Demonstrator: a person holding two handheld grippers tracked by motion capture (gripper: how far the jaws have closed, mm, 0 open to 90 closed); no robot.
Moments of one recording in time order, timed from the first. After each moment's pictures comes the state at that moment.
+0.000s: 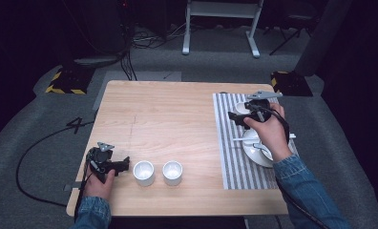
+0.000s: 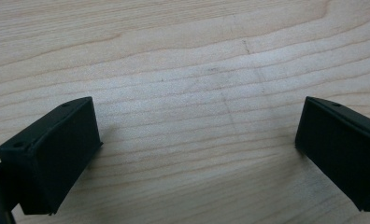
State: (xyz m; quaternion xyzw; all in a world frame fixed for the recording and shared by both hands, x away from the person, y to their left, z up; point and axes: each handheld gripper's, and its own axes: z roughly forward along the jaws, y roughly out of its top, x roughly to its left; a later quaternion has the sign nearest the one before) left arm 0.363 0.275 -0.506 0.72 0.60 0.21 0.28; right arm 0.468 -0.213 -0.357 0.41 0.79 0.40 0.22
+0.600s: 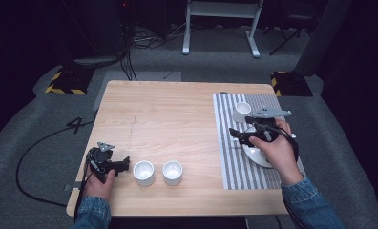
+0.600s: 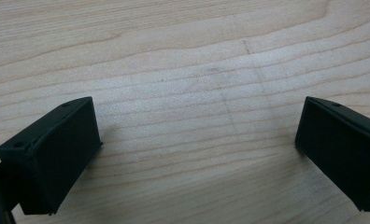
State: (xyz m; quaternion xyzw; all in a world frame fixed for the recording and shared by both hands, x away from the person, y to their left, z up) left arm 0.363 0.275 -0.506 0.72 0.60 0.21 0.28; right arm 0.410 -0.219 -0.361 0.38 0.80 0.43 0.20
